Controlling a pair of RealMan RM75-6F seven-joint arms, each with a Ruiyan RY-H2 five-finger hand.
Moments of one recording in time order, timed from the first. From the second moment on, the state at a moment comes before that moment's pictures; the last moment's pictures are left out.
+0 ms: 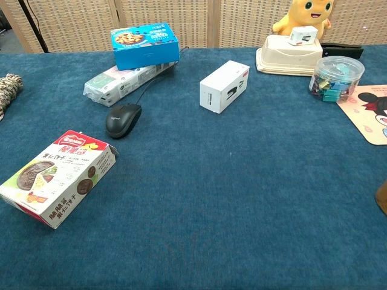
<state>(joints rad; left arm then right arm) -0.03 -1.07 -0.08 -1.60 1.39 1.50 0.02 0.05 -1.16 0.05 -1.52 -1.66 1.63 -0.10</state>
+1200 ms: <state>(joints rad) -0.44 -1.33 -0.02 -0.79 1.83 1.39 -0.10 0.08 -1.19 0.09 -1.50 -1.54 1.53 -0.13</state>
